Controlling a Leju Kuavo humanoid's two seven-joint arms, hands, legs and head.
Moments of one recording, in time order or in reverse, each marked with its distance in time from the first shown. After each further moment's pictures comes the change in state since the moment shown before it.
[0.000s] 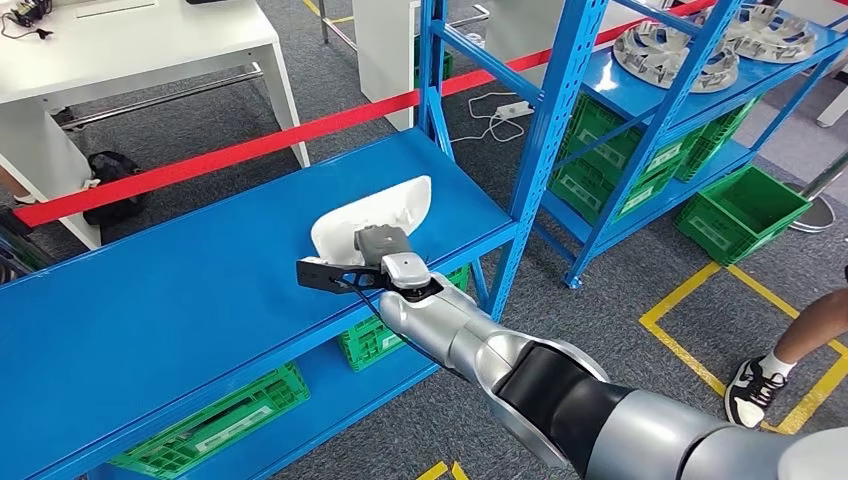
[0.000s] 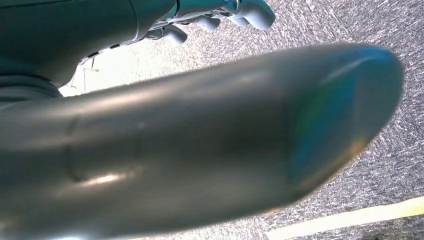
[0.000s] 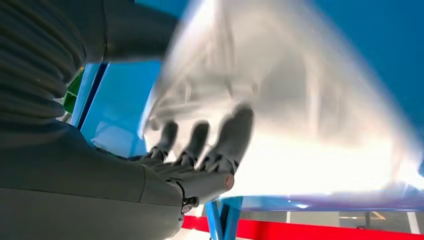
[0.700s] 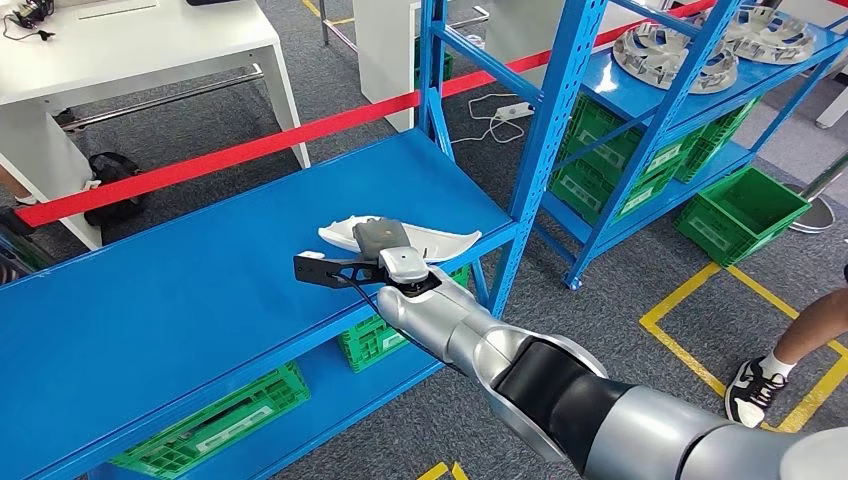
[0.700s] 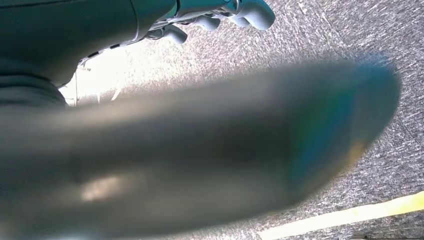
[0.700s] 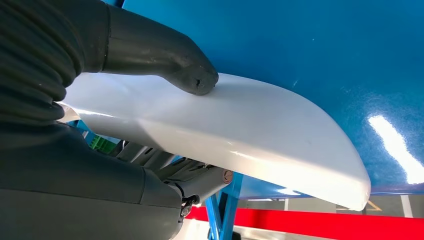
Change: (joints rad) left arm 0.001 -0.003 0.010 0.000 -0.003 0.012 -0.031; right arm -0.019 -0.002 0.005 0.003 0.002 0.016 0.004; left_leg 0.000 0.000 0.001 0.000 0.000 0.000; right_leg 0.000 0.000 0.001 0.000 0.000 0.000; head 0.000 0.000
